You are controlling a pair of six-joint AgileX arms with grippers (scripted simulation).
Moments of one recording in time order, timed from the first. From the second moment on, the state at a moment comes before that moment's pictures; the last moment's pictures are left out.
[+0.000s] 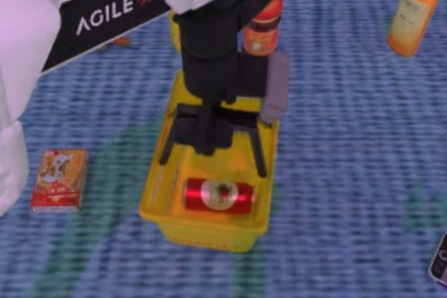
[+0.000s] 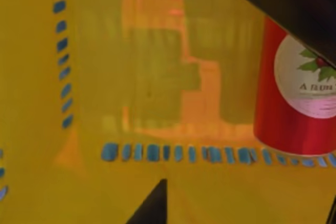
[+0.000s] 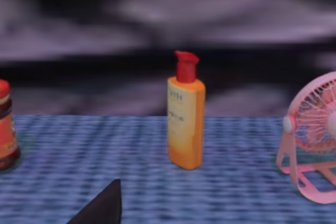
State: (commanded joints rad) left arm -0.67 2.15 1.91 -1.33 0.00 1.04; right arm 0.01 0.00 0.00 0.00 0.00 0.00
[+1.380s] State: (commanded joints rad) left arm -0.67 2.15 1.91 -1.33 0.00 1.04; right arm 0.01 0.00 0.00 0.00 0.00 0.00
